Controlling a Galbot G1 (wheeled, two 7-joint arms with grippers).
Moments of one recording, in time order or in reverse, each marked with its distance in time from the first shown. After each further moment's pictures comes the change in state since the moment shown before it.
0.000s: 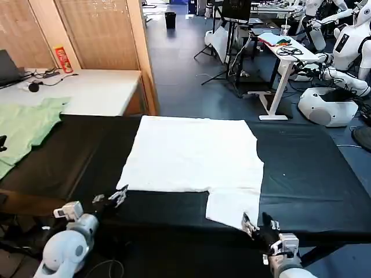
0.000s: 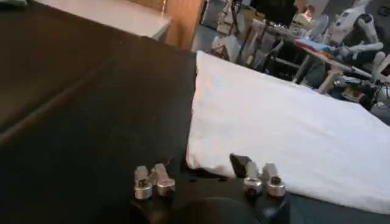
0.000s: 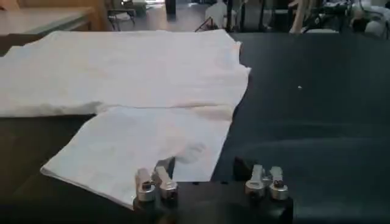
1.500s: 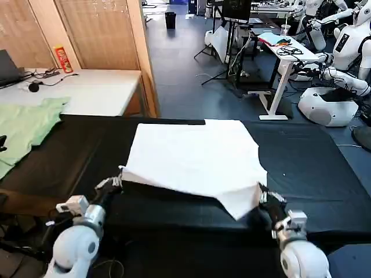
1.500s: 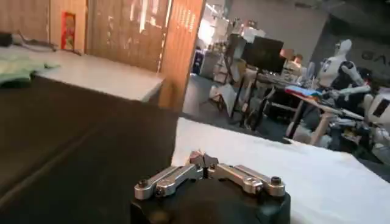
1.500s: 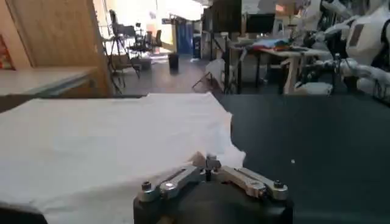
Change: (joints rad) left arm -0.125 -0.137 0.016 -0.019 0.196 -0.085 -0.007; right arm 0.505 -0.128 -0.053 -0.417 0.069 0.203 -0.042
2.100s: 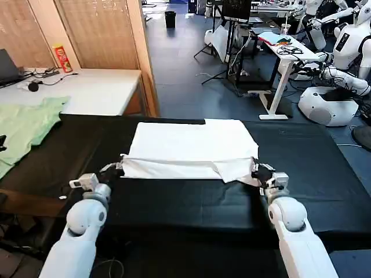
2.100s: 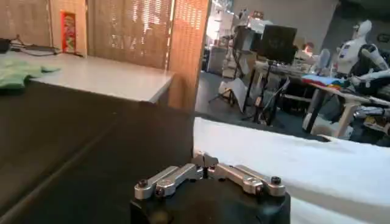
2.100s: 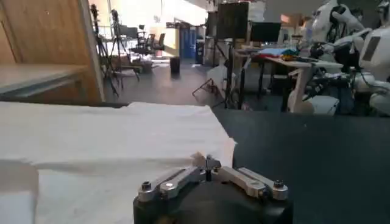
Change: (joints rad) left arm -0.213 0.042 0.079 0.237 0.034 -0.008 0.021; right arm 0.258 -0.019 -0.092 -0.228 0.025 0.046 -0.045
